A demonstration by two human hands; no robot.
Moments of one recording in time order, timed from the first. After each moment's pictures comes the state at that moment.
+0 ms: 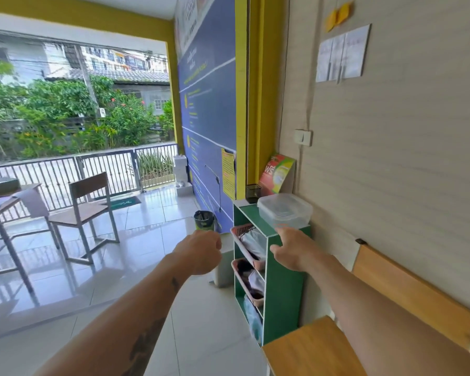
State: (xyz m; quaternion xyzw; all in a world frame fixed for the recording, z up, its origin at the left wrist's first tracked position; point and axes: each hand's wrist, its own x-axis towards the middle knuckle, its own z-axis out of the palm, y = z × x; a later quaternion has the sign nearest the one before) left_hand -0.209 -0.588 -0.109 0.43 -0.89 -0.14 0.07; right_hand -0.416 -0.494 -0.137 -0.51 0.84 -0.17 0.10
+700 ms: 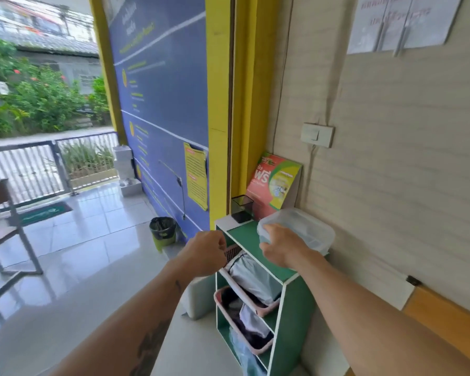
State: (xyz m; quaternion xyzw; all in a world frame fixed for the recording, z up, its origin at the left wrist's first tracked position) left_hand -0.375 -0.948 -0.160 0.30 -0.93 -0.22 0.08; right_hand -0.539 -0.821 -0.170 -0.42 0.89 -0.16 0.10
